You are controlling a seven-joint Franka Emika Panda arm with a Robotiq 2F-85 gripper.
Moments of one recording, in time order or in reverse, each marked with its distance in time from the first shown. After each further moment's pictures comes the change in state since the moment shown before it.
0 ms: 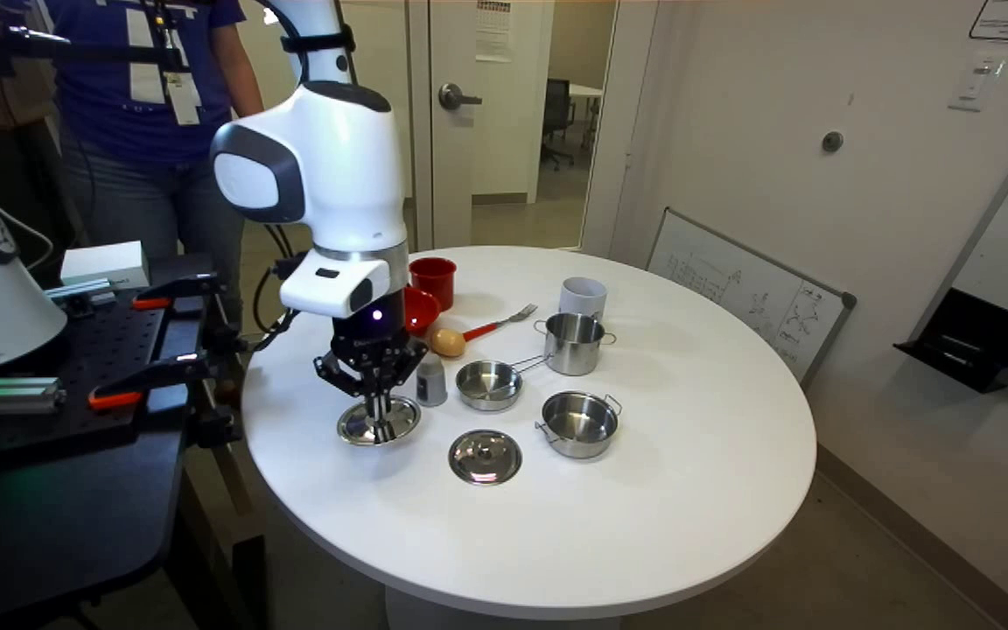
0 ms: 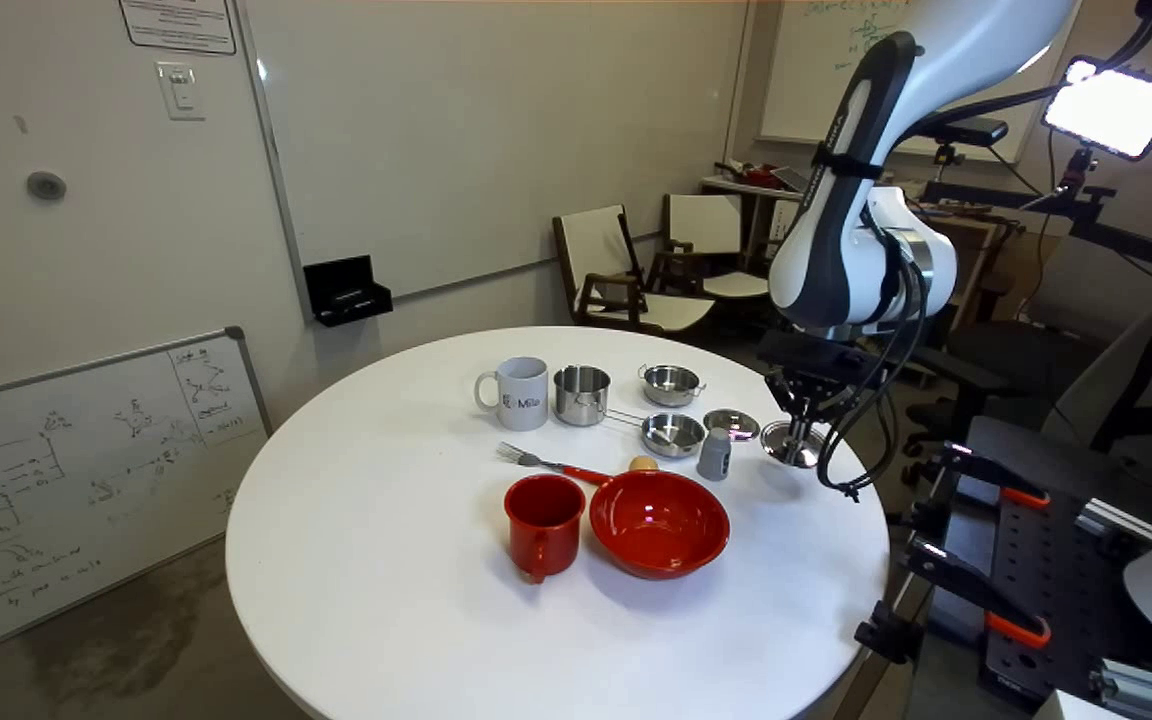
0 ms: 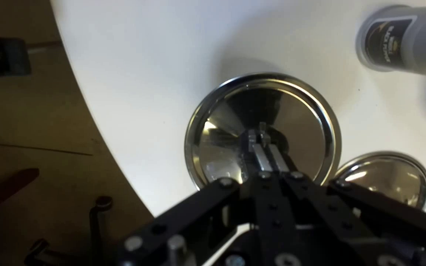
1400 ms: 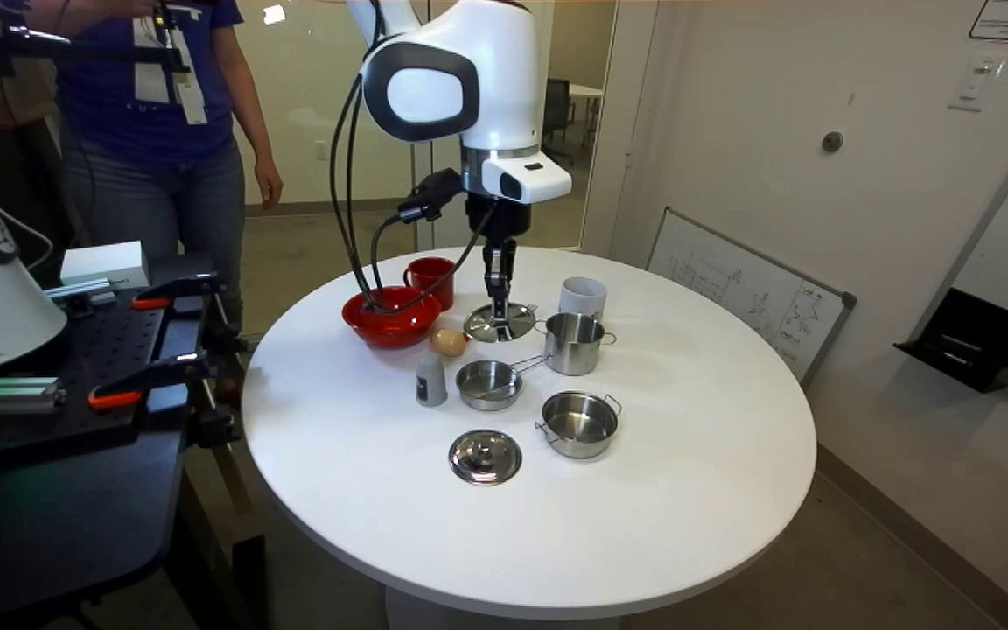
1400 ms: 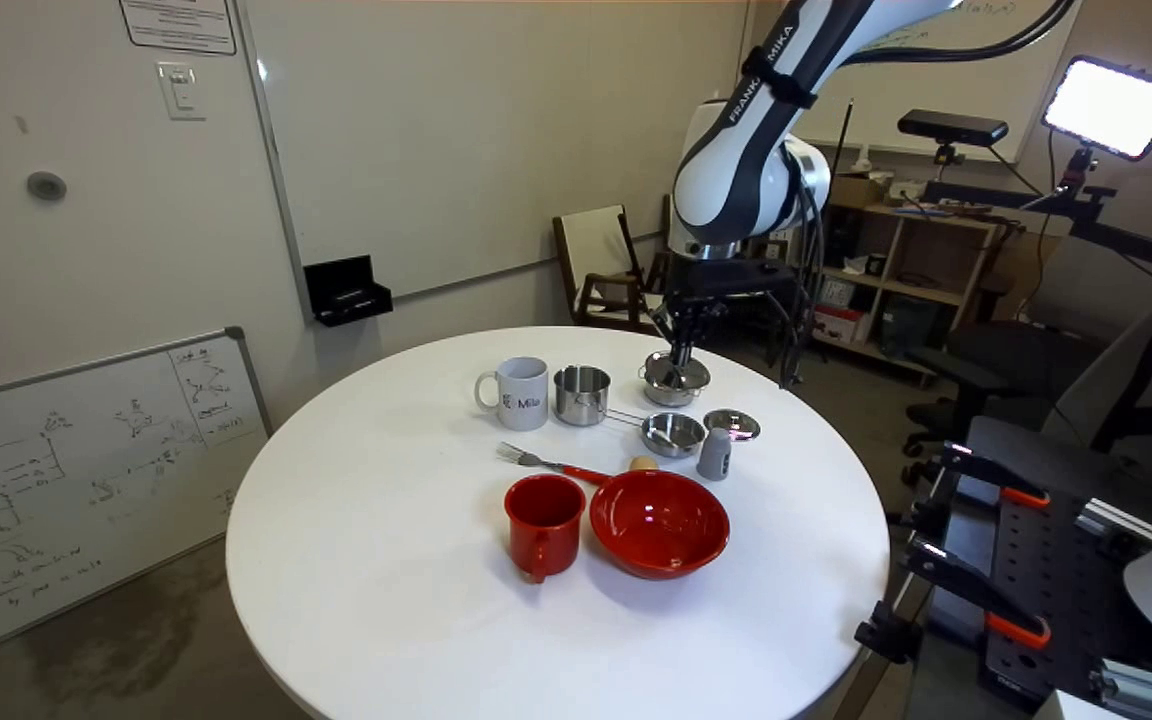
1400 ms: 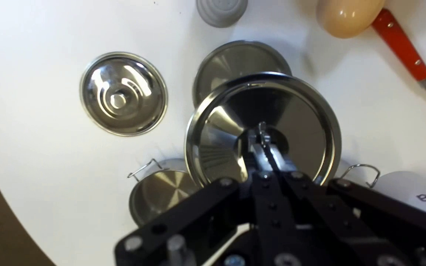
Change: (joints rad) arm 0.096 -0.014 -0.003 0.379 -0.367 -0.327 -0.511
